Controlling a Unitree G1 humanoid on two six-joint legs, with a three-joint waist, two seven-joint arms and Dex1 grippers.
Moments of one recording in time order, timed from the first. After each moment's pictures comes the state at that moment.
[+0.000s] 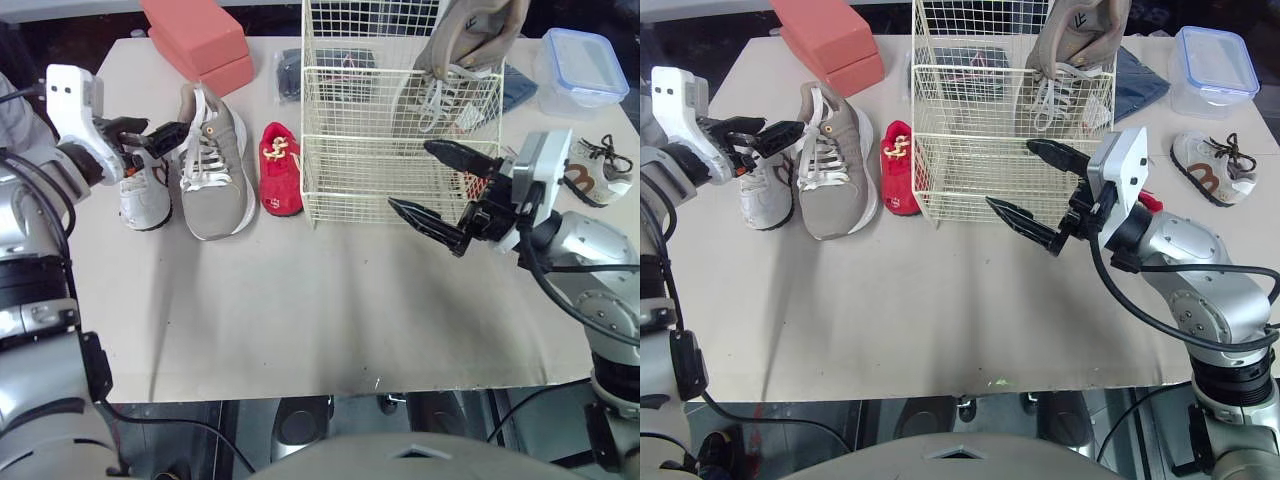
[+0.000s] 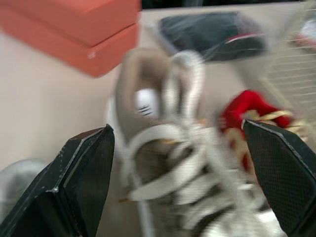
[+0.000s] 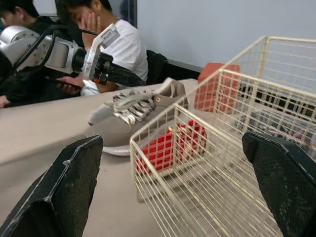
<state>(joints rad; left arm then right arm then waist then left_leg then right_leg) -0.74 0.92 0.22 0.46 -0.48 0.67 -0.67 -0.30 -0.55 -0.01 -0.61 0.70 0.52 0.58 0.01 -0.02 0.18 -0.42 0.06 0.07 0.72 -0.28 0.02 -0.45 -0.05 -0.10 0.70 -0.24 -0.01</state>
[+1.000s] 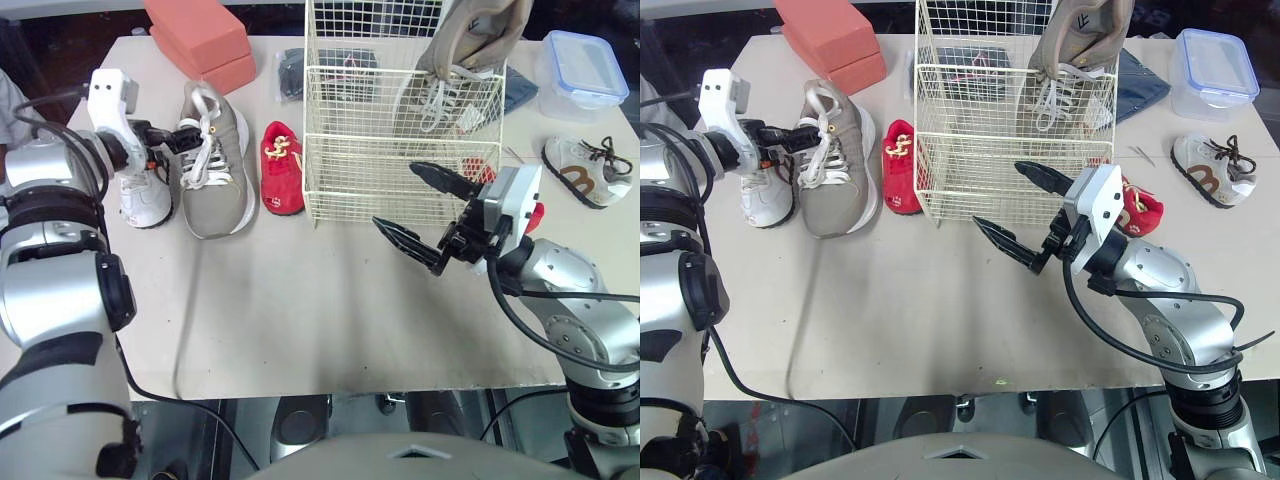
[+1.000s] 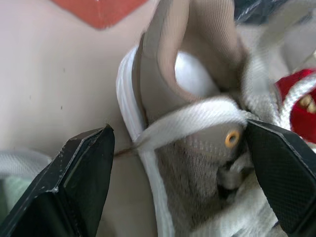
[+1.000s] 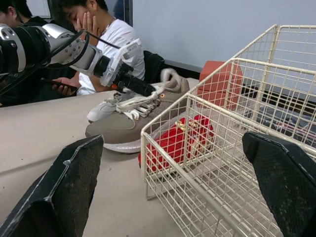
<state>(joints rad) -1.14 0.83 0.09 1.13 -0.15 0.51 -0.84 -0.21 -0.45 0.06 -0.65 0.57 0.45 0.56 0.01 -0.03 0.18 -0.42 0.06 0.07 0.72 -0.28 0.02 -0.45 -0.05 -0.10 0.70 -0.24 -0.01</state>
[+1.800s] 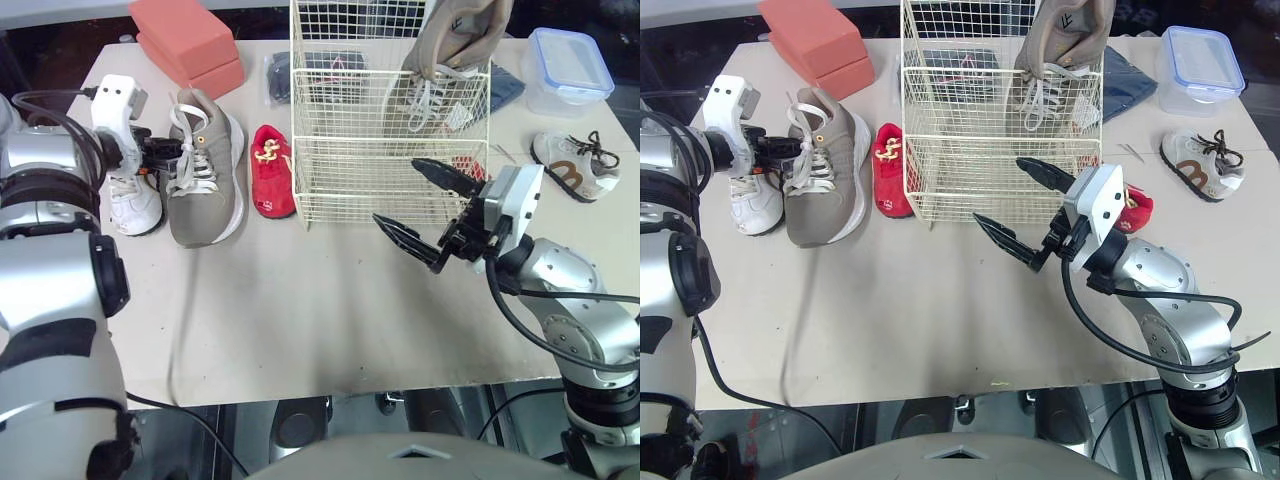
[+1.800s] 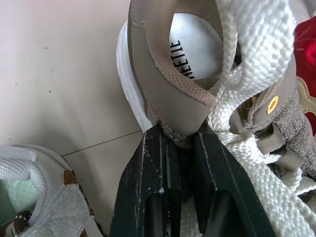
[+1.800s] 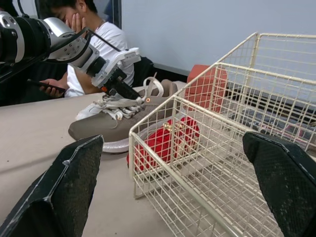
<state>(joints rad) -1.24 0.85 0.01 1.27 0.03 0.49 -0.93 -0.21 -0.43 0.06 -0.65 0.54 0.43 0.56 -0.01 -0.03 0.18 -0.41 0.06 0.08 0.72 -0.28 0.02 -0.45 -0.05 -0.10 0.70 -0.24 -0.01</state>
